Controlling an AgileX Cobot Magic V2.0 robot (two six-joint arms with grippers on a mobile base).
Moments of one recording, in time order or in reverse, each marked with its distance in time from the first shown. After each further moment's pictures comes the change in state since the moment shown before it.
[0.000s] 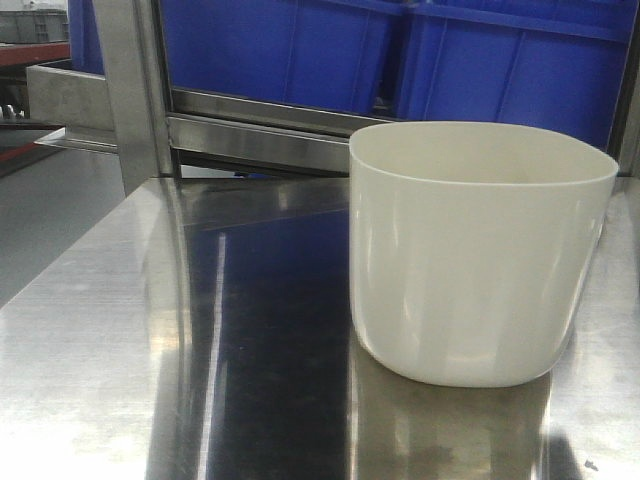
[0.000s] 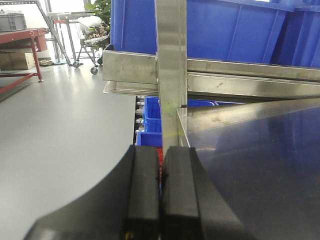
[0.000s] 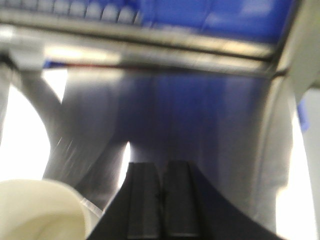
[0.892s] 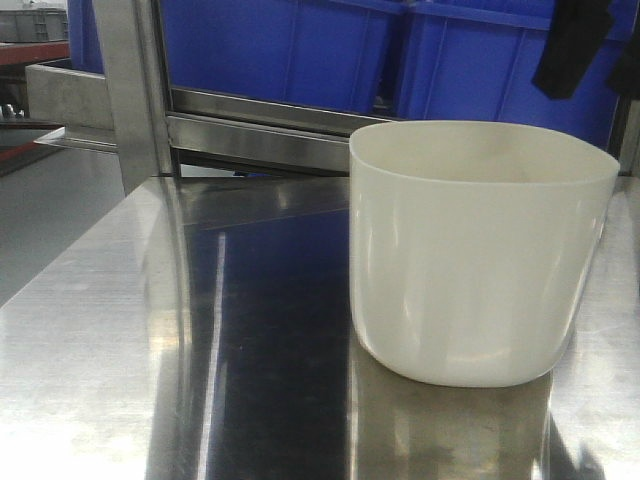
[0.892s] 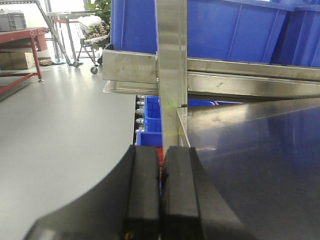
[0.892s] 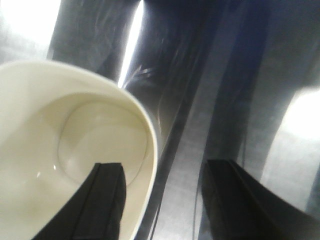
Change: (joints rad) left arm 0.000 0.000 0.000 0.000 0.000 0.000; right arm 0.182 0.322 -0.223 0.022 0.443 0.000
